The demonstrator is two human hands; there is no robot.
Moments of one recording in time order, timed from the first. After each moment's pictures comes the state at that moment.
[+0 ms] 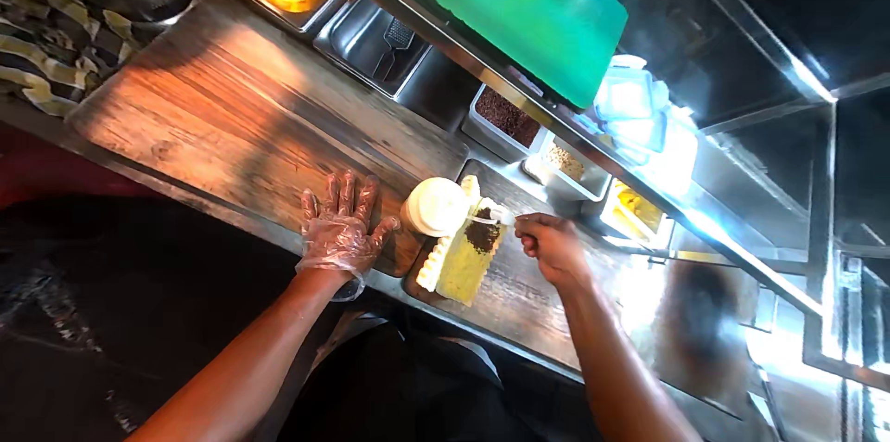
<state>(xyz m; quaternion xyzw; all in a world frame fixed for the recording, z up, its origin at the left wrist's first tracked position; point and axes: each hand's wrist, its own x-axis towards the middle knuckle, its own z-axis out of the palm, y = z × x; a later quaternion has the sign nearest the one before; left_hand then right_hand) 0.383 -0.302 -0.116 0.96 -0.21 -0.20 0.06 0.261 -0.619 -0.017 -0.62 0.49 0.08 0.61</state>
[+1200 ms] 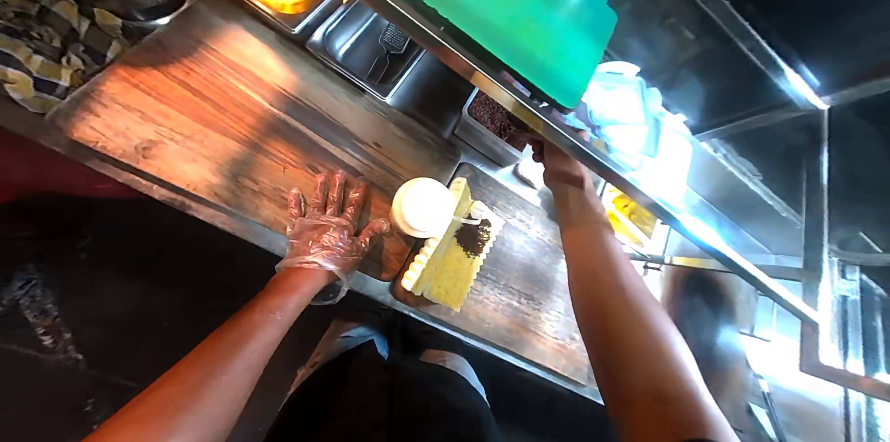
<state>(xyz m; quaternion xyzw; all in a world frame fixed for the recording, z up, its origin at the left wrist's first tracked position) 0.385 -0.305 -0.106 0.95 -0.21 -0.22 0.04 0.383 -0.704 -0.050 -0.70 0.38 -0.11 0.59</state>
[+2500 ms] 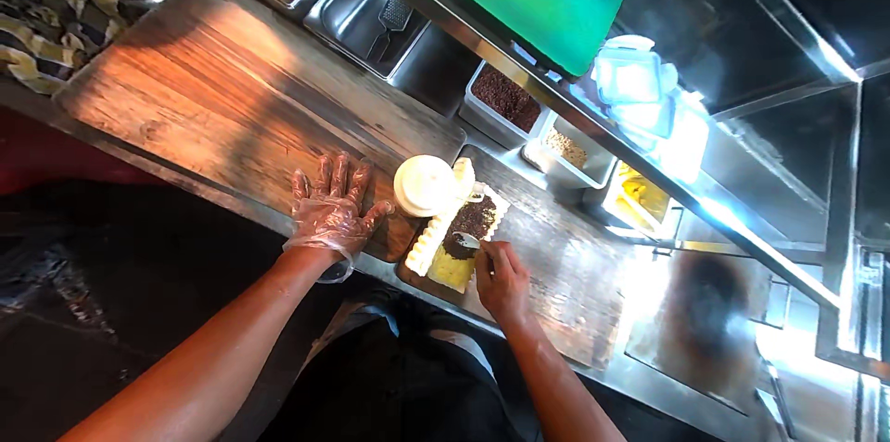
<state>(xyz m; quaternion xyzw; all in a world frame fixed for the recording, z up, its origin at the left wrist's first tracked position) 0.385 -0.305 -0.108 0.95 -0.22 -0.22 0.05 0.181 -0.542 -0.087 -0.94 0.11 -0.20 0.26</state>
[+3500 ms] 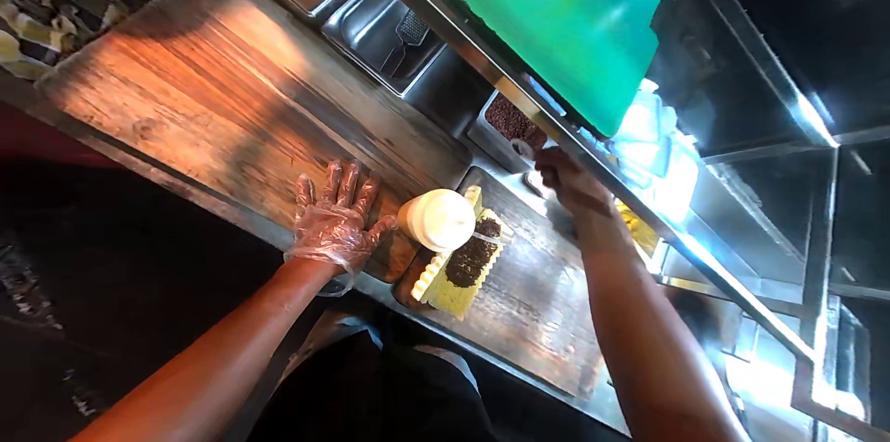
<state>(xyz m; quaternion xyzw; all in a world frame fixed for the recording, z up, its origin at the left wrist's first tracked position) 0.396 -0.306 -0.119 0.95 -0.23 -0.21 0.06 0.373 -0.703 -0.039 -0.74 0.35 0.05 0.58</state>
